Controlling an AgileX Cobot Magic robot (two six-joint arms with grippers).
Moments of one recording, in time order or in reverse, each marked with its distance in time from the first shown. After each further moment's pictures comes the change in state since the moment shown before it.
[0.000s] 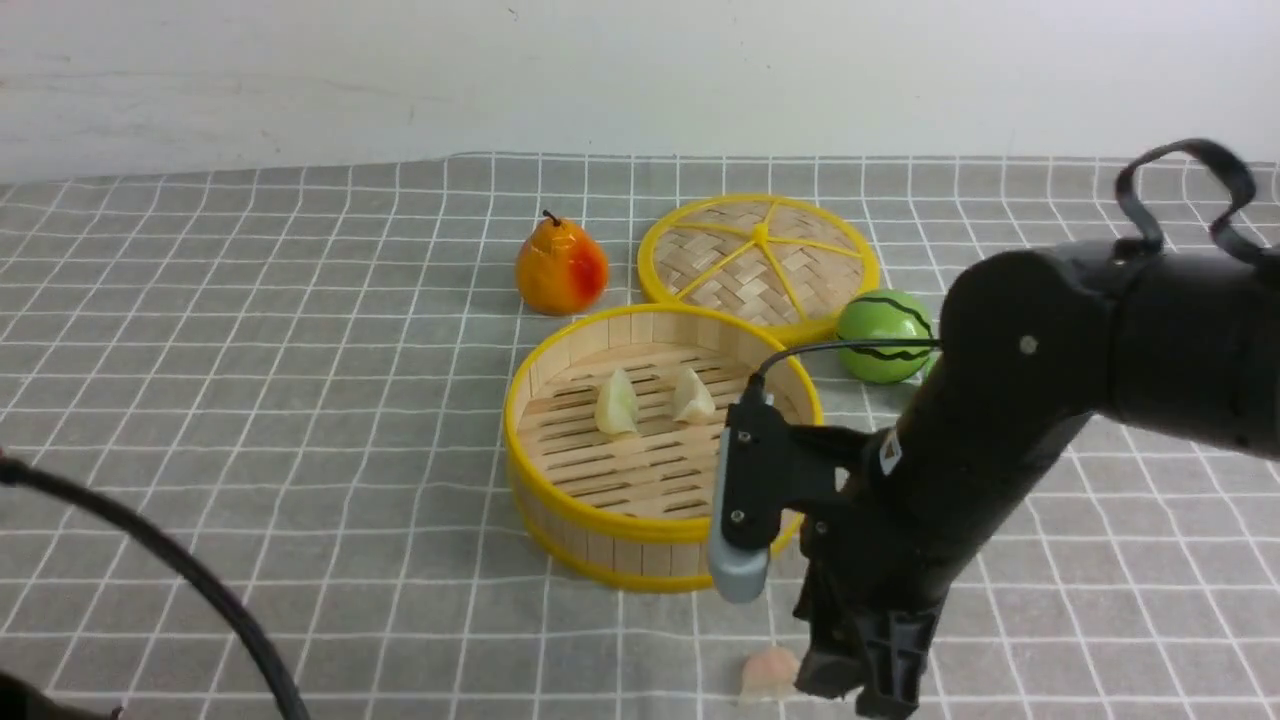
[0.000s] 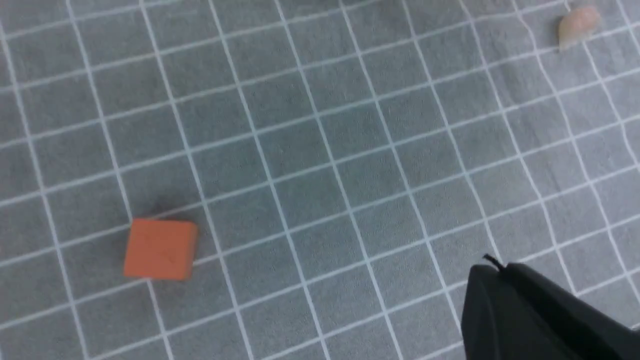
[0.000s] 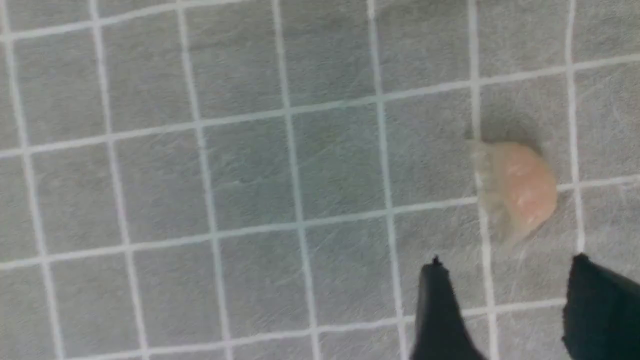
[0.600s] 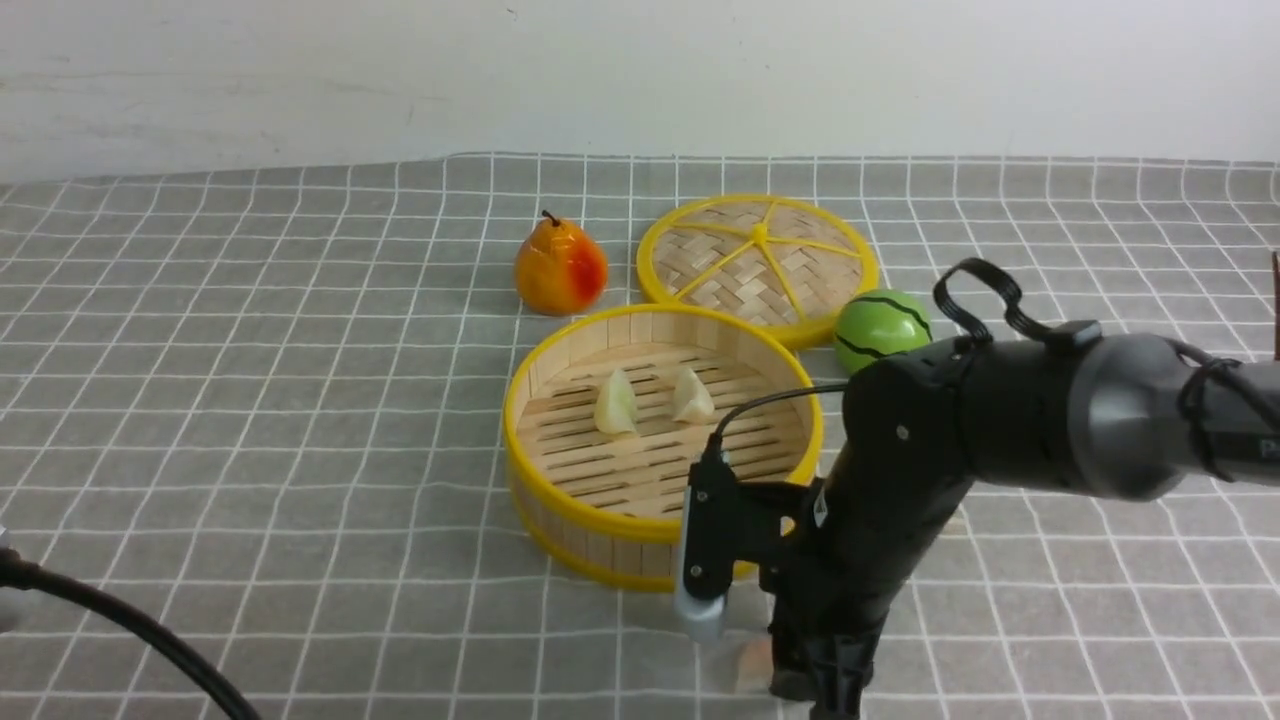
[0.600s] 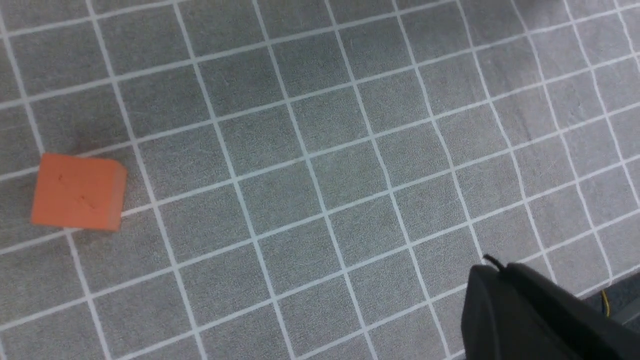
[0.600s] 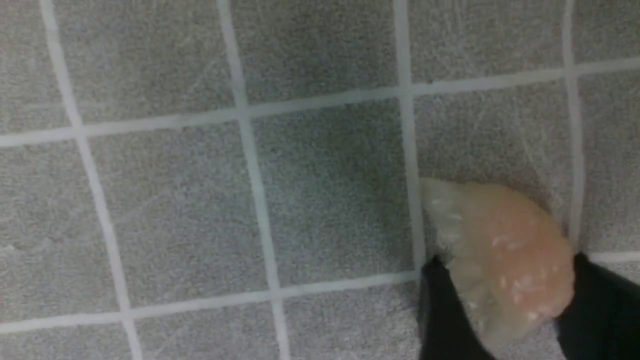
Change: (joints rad) right arm 0.001 0.206 -0.009 -0.090 -0.185 -0.006; left arm 0.000 -0.046 0.089 -0.086 -0.022 0.000
